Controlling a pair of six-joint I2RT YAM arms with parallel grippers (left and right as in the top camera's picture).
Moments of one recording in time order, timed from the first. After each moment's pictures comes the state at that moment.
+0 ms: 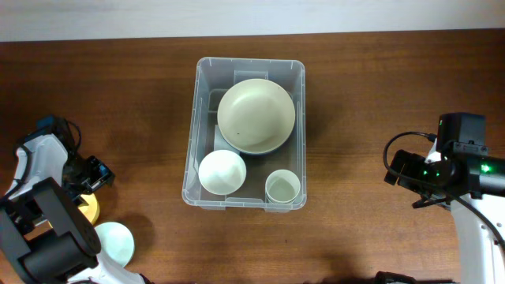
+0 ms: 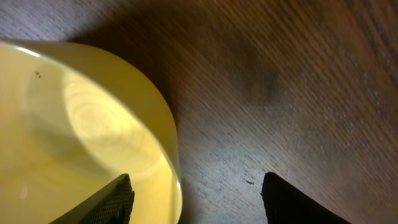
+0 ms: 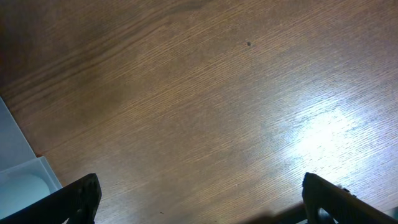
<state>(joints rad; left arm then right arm) 0.48 1.88 1.26 -1.05 -0.09 -0.30 -0.22 1.18 1.17 -1.28 0.06 0.28</state>
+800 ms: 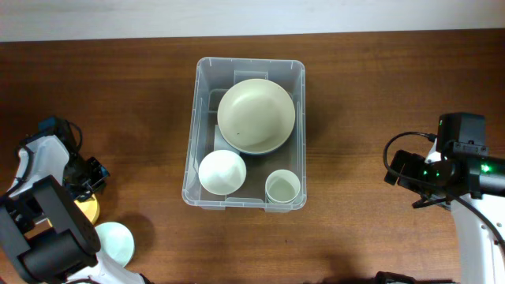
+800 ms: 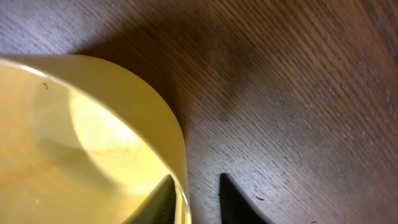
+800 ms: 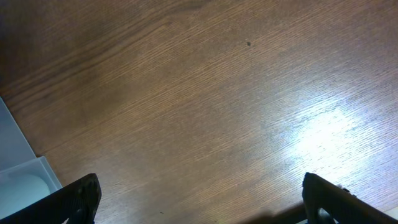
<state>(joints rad) 0.48 1.89 1.25 -1.01 -0.12 -0.30 -0.22 1.18 1.17 -1.28 0.06 0.28</state>
